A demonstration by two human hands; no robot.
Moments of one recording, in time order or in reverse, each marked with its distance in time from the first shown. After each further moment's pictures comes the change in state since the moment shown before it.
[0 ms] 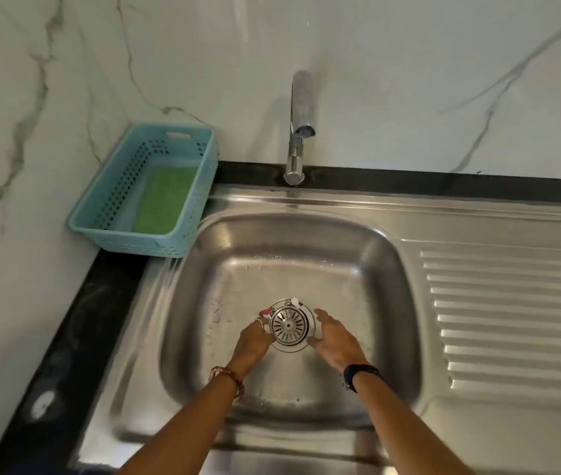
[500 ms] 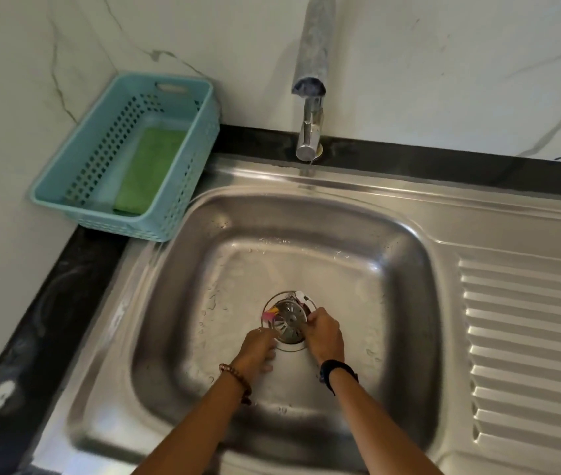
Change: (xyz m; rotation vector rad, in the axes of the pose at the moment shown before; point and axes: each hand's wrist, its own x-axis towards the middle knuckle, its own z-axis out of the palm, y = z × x) left_hand 0.014 0.004 0.030 -0.590 0.011 -0.427; right_hand 0.058 0.010 0.038 0.282 0.099 0.207
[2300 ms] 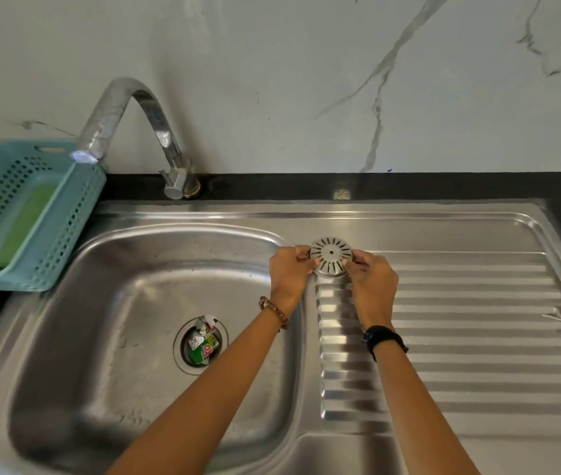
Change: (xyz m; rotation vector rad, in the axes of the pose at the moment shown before) left_hand -0.093 0.138 0.223 0.214 0.035 0.871; right_hand -0.004 0.036 -0.267 0.302 0.575 -0.189
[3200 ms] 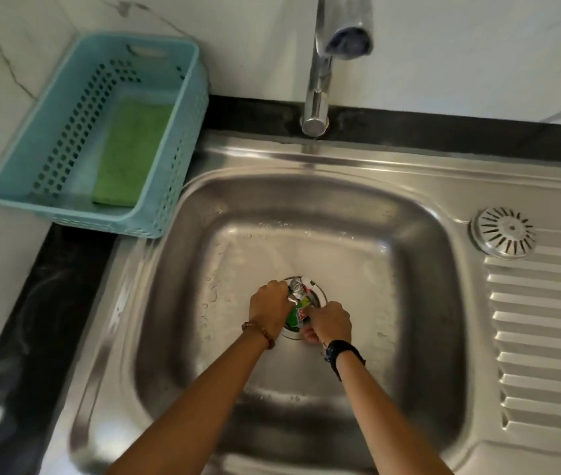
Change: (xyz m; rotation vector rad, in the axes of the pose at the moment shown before) left_hand 0.002 -0.217 -0.178 0.923 -0.269 -0.131; right_hand -0.142 0.011 0.241 -0.079 -0.489 0.715
